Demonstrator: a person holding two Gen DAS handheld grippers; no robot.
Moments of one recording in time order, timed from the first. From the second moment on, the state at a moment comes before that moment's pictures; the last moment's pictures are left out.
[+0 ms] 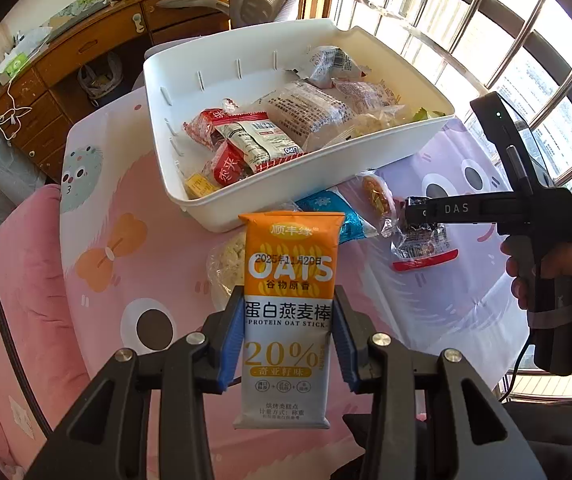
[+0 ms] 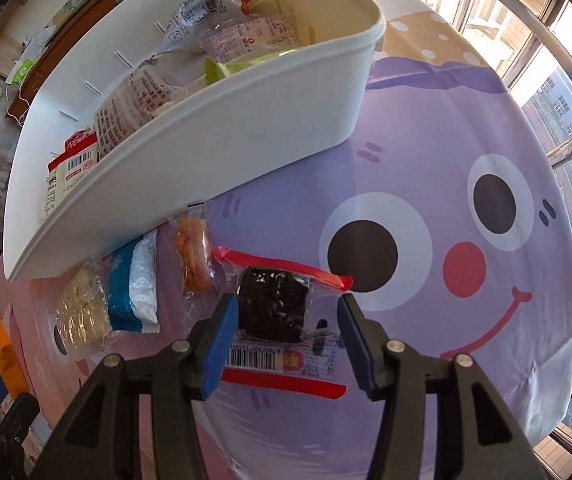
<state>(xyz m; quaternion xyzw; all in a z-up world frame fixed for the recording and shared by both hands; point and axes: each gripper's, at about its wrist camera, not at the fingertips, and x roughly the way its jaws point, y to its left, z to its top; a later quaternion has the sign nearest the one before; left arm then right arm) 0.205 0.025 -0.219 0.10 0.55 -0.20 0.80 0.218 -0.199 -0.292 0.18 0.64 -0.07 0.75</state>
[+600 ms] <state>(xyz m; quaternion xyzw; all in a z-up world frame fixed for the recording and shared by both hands) 0.210 0.035 -0.213 0.09 0.55 -0.18 0.81 0.234 -0.173 -0.302 0.12 0.66 -0.06 0.74</state>
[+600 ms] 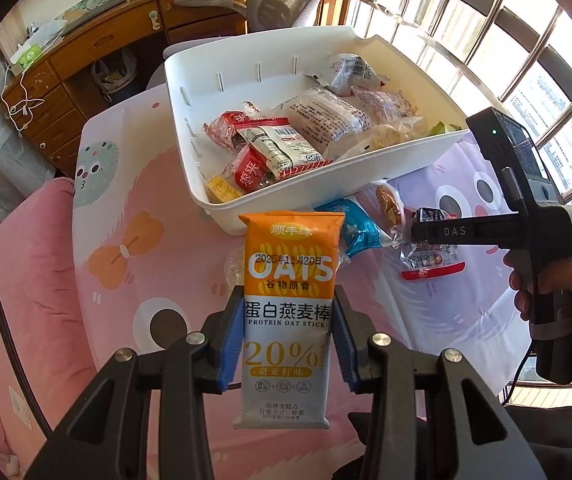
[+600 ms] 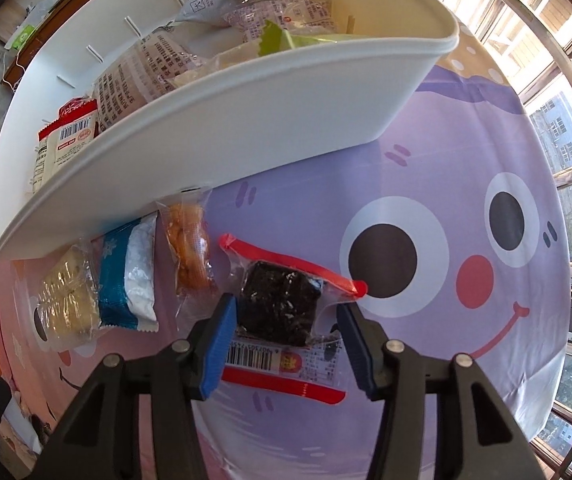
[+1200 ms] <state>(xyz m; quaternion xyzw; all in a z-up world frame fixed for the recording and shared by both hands) 0.235 0.021 -0.174 0.11 0.52 -0.21 0.82 0.226 -0.194 -0.265 0.16 0.66 -0.03 0.73</state>
